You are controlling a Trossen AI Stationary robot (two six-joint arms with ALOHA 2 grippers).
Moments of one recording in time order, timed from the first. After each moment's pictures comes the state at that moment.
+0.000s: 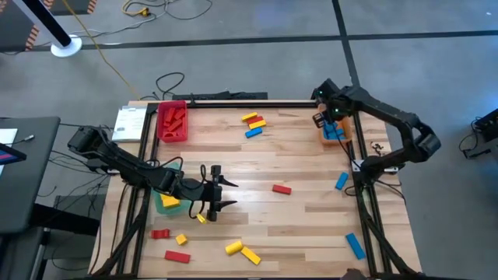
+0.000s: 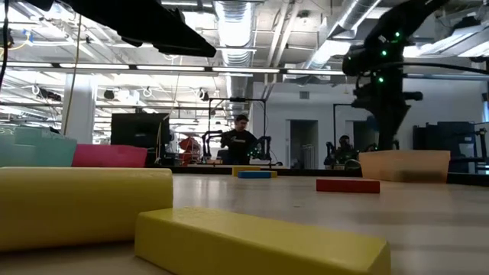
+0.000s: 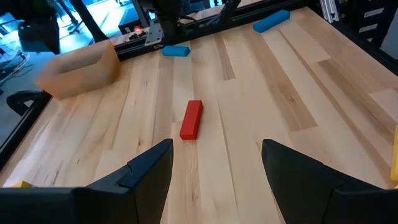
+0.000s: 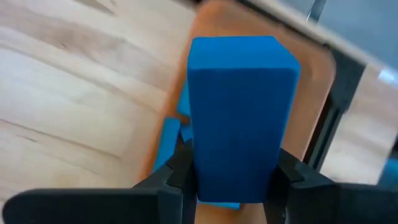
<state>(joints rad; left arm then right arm) -0.39 1.36 0.73 0.25 -0.43 0.12 -0.89 1.38 1.03 -0.99 0.29 0.24</state>
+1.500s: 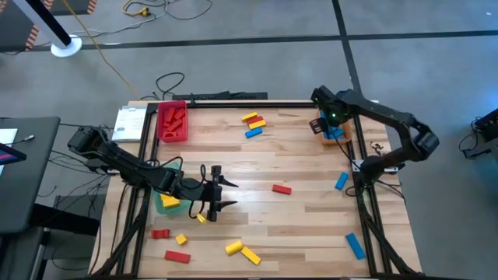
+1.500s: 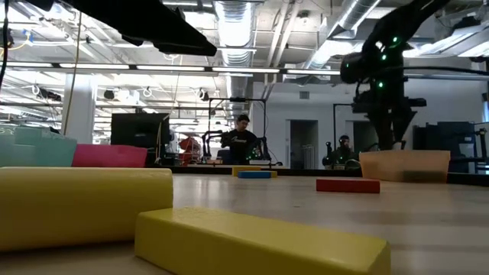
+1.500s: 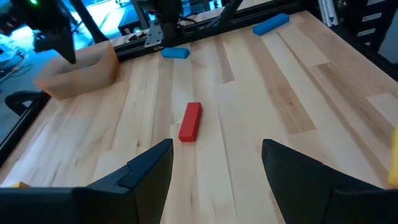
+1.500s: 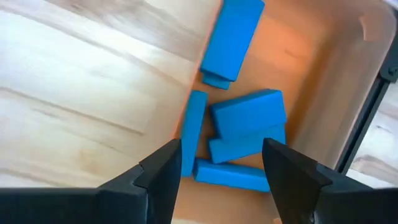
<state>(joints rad) -0.39 1.36 0.73 0.26 -0.42 0.11 -0.83 1.40 0.99 -1.01 0.24 0.34</state>
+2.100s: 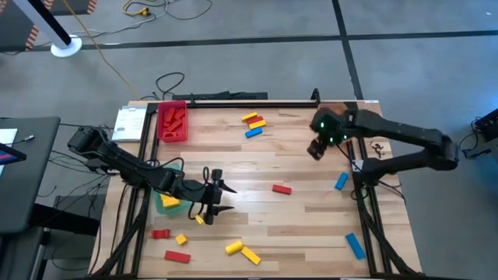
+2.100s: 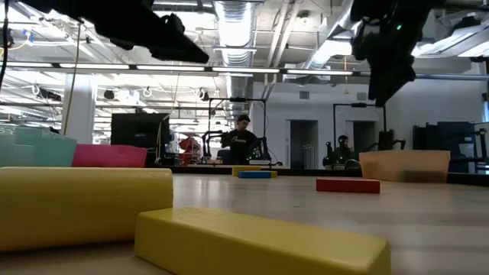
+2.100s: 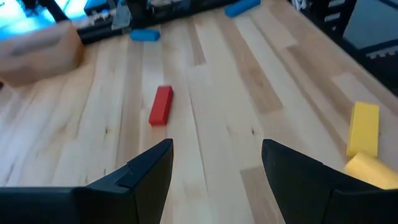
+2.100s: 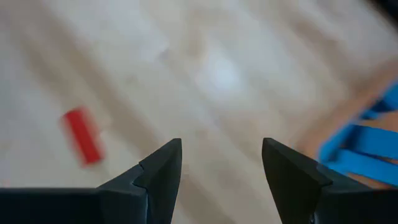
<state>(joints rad) -0.39 1.36 0.73 0.19 -0.32 0.08 -0.37 1.10 0.99 -1.02 0.06 0.34</state>
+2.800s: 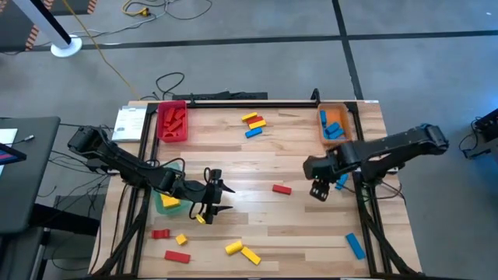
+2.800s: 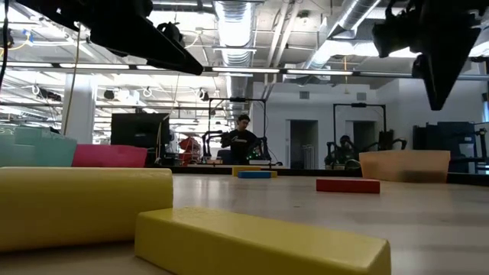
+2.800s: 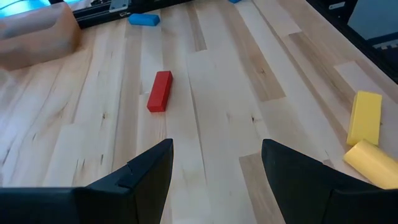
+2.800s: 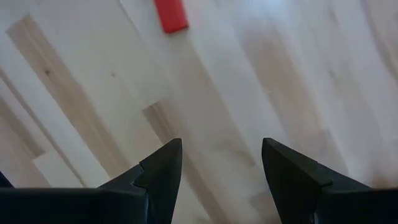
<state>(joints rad) -0.39 1.36 0.73 0.14 -0.32 0.04 0.18 1.25 0.99 -1.15 -0.03 0.71</state>
